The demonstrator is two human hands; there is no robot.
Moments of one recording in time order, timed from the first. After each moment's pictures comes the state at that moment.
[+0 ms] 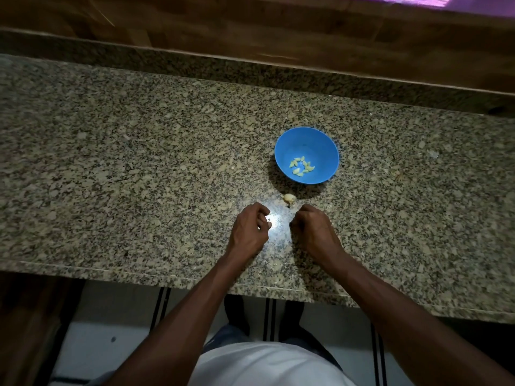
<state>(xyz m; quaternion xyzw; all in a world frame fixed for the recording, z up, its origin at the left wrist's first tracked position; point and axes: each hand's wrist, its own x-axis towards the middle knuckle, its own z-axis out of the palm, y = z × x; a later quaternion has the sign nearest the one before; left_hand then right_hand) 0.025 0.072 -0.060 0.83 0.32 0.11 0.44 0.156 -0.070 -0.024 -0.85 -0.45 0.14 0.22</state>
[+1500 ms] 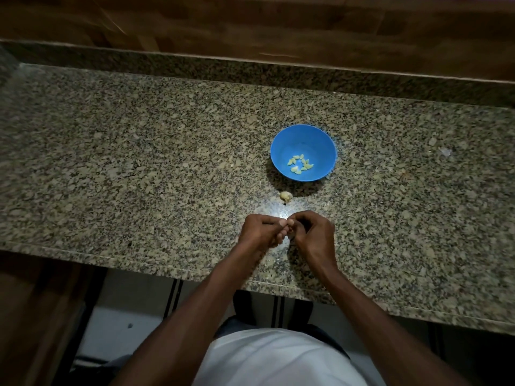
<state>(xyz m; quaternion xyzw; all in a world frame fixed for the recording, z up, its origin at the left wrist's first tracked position) 0.052 0.030 -0.013 0.46 0.50 0.01 0.73 0.139 -0.087 -0.023 -0.82 -0.22 0.20 0.49</state>
